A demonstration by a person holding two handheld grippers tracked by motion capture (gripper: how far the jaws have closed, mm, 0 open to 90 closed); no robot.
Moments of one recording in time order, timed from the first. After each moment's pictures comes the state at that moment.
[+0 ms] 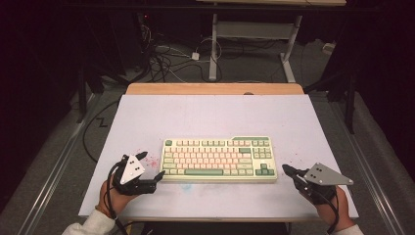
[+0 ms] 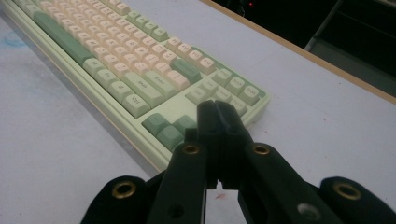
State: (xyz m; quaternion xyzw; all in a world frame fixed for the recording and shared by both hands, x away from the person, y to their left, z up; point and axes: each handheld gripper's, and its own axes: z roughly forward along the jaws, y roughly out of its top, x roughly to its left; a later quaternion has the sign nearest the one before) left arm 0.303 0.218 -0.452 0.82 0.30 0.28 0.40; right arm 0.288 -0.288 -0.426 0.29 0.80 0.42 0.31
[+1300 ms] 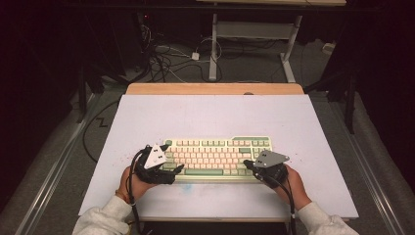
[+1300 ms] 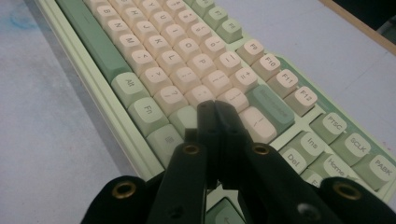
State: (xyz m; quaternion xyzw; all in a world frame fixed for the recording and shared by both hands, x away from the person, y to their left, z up) left arm 0.338 0.173 -0.449 0.84 0.27 0.23 0.40; right arm 0.342 -0.194 -0.447 0.23 0.87 0.36 0.24
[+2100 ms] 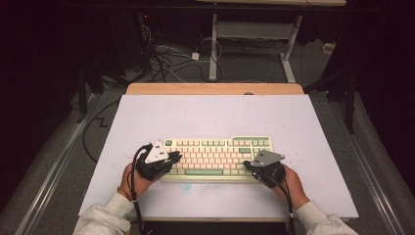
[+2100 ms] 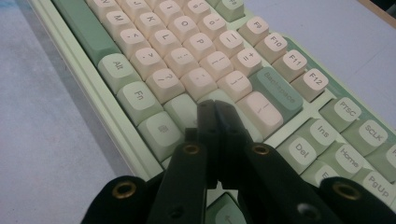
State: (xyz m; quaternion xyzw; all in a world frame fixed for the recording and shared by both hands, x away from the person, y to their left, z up) left arm 0.348 0.169 -0.441 0.86 0.27 0.19 0.40; right arm 0.347 -0.192 -0.456 0.24 0.88 0.33 0.24
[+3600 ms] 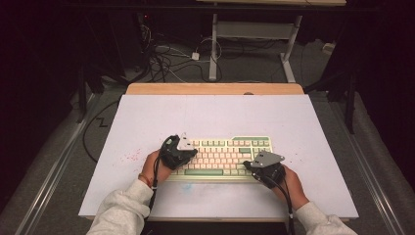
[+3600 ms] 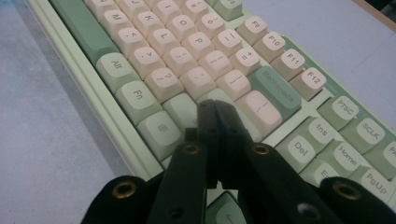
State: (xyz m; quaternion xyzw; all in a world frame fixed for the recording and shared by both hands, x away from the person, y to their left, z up) left arm 0.388 0.113 -0.450 0.90 0.25 0.17 0.32; right arm 0.345 -0.191 -0.457 0.25 0.88 0.33 0.25
